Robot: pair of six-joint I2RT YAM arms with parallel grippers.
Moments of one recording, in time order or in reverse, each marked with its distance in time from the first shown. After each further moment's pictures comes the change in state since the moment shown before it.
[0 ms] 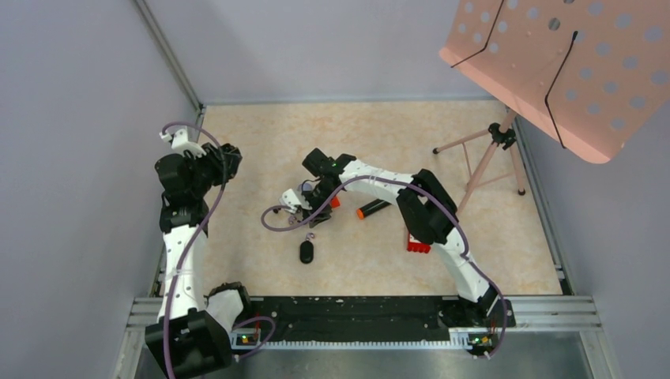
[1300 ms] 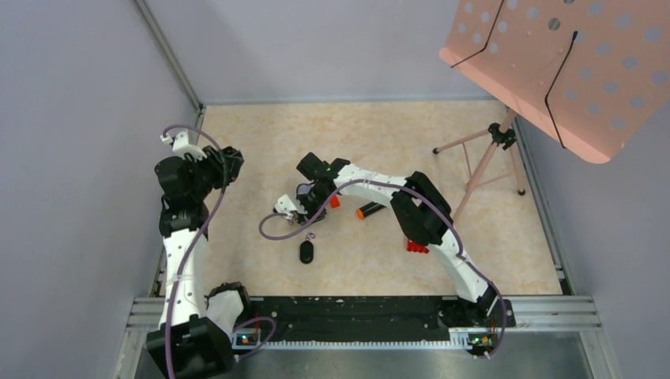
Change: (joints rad) left arm 0.002 -0.031 -0.007 -0.038 0.025 -0.005; right arm 0.026 0.047 0.035 0.042 0.018 -0.041
